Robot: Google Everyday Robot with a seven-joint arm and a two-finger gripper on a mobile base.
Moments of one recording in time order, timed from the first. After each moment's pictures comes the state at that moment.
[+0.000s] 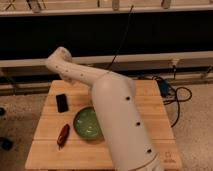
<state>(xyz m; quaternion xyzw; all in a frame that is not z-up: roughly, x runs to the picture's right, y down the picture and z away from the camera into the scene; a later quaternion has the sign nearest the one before) -0.207 -0.038 0.925 -0.19 -0.06 -0.35 0.91</state>
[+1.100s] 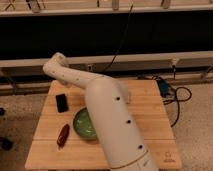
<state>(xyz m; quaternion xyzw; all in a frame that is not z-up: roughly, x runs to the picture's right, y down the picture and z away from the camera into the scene) -0.248 -0.016 0.956 -0.17 -0.08 -0.34 0.92</state>
